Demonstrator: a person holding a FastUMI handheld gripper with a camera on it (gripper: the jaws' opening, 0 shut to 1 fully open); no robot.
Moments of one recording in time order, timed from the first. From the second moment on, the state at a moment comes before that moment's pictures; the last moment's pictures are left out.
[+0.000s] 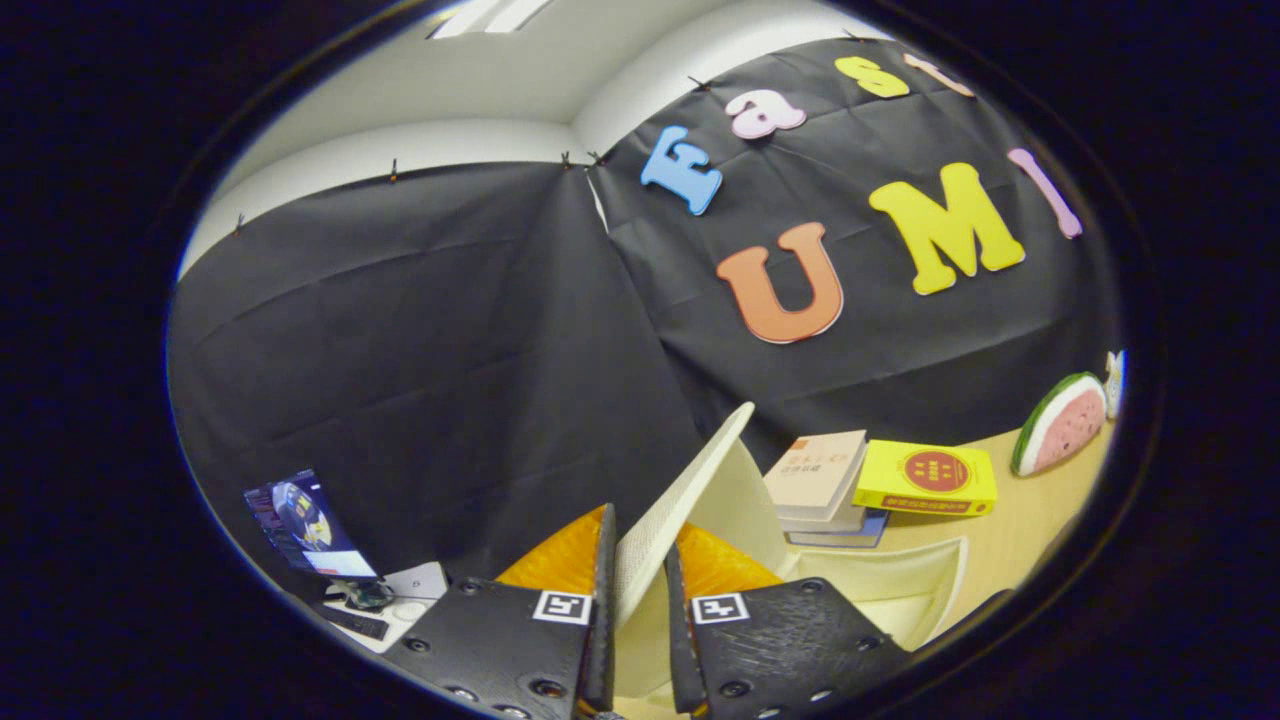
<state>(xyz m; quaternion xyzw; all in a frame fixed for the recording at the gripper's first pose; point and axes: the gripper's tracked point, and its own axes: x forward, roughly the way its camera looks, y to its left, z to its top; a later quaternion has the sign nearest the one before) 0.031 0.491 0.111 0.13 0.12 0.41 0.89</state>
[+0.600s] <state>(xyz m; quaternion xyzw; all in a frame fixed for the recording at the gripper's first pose) -0.004 0.539 0.105 0.03 0.05 0.45 0.89</state>
